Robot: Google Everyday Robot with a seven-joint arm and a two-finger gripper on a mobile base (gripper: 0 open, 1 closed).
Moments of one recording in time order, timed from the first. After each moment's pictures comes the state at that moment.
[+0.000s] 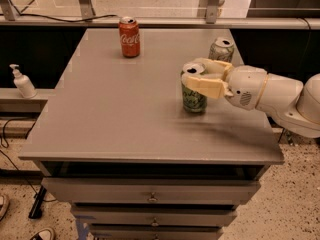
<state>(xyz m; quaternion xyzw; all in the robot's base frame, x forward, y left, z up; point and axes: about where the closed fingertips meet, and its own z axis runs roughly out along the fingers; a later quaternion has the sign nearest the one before) 0.557 -0.097 0.920 -0.34 0.62 0.37 0.60</state>
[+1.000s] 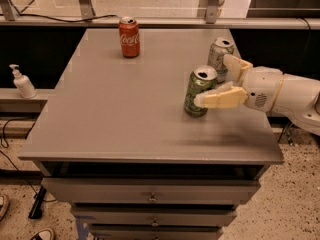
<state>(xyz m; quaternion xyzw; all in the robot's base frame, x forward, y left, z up) 0.550 -0.125 0.917 -0.35 0.64 0.34 0.59</state>
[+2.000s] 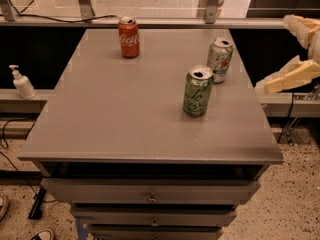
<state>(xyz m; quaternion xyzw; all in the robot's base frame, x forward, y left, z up) 0.534 -0.233 0.986 -0.47 0.66 0.16 0.56</state>
